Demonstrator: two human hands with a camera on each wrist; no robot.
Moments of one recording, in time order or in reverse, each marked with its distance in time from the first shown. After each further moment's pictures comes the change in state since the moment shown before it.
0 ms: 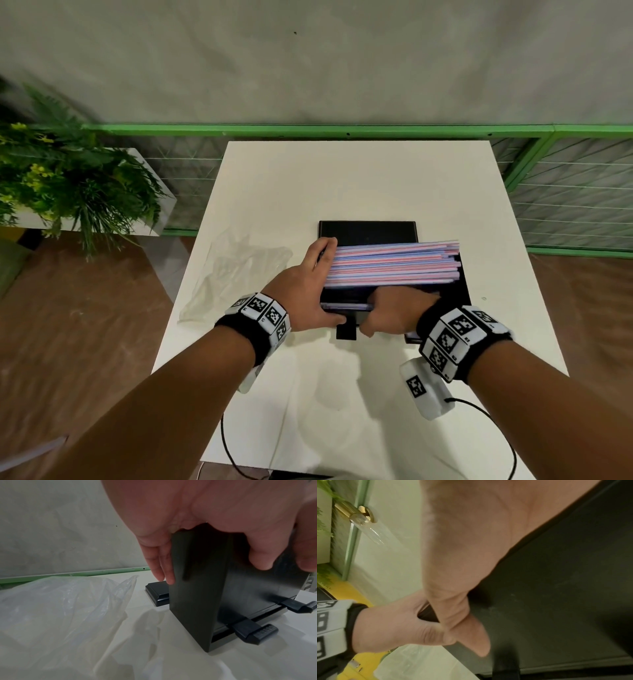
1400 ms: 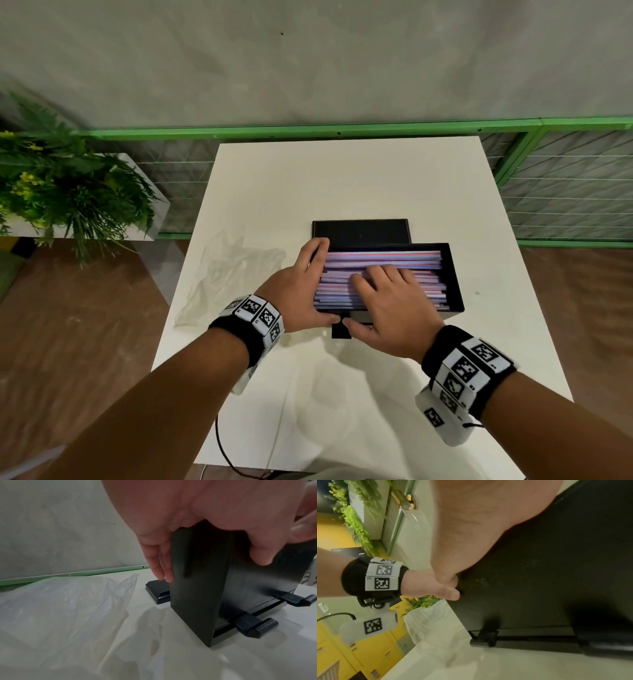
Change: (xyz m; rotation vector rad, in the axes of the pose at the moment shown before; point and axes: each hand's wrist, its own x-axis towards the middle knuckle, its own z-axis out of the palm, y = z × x) left_hand 0.000 0.001 -0.001 0.025 0.012 0.013; right_hand -0.025 0.009 0.025 -0.482 0.573 -0.252
